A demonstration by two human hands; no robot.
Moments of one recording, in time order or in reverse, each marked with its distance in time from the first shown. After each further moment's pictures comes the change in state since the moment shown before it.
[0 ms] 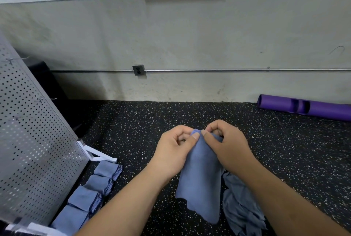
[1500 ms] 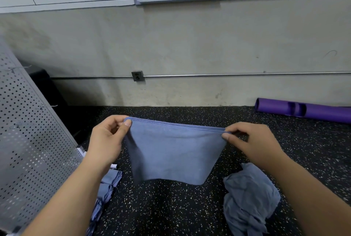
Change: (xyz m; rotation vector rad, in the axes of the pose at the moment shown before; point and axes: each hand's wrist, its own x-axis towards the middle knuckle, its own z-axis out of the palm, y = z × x) left_hand 0.015 0.014 -0.153 0.251 0.408 0.154; right_hand 0.015 0.034 -0.071 -0.306 -0.052 -0.218
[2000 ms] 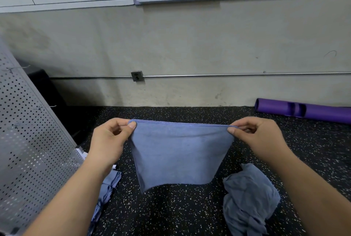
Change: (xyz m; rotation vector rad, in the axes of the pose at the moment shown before) left_hand -0.002 -0.002 0.007 -0.009 0.008 -0.050; right_hand 0.010 -0.002 -0.005 0.400 0.122 0.264
